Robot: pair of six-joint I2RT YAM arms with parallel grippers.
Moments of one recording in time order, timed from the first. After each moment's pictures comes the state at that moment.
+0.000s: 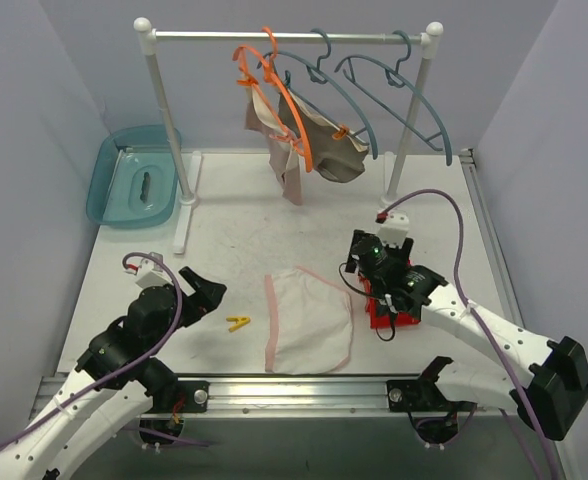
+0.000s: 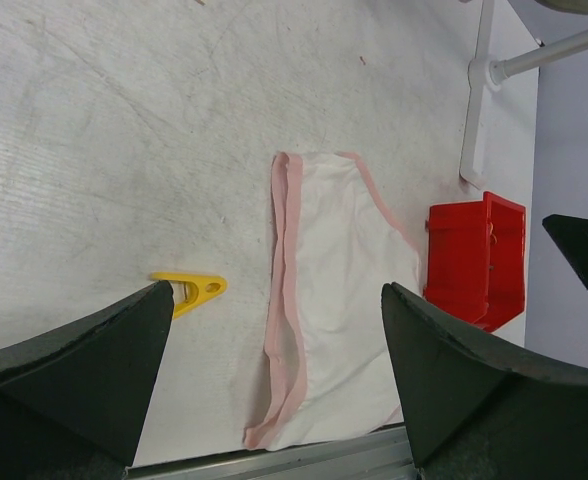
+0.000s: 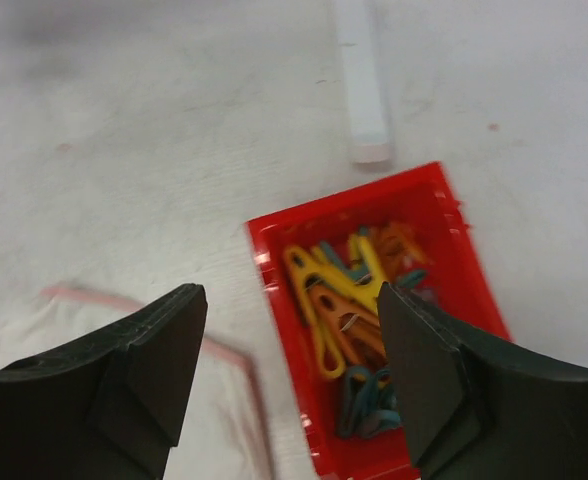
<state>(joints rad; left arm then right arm) -0.68 0.39 0.55 -0.66 -0.33 -1.02 0.74 1.10 0.78 -0.50 0.79 0.68</state>
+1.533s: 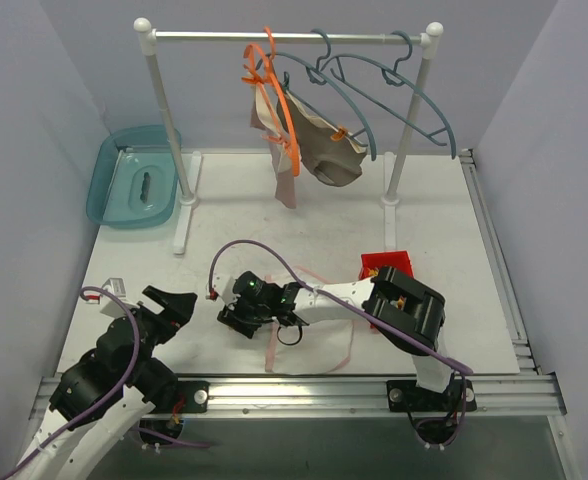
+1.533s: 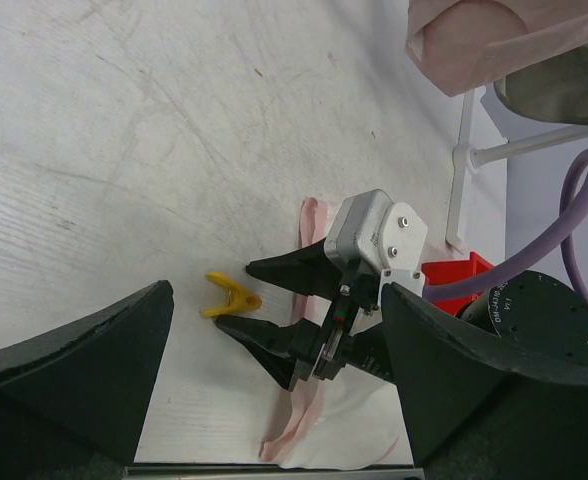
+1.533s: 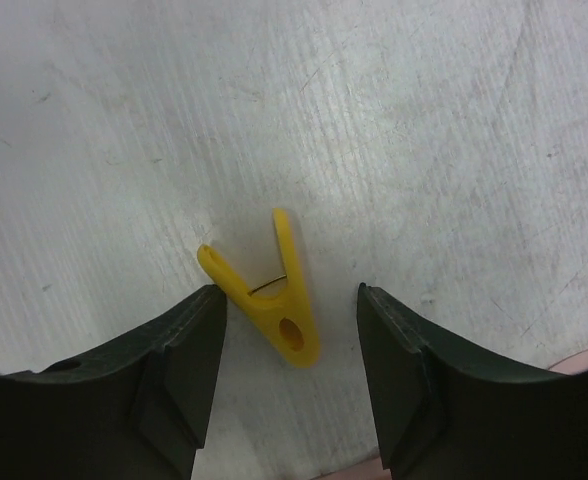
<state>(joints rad) -0.68 0.07 0.55 -0.91 -0.49 -1.10 1.17 1.96 1.14 0.03 -0.06 -0.10</state>
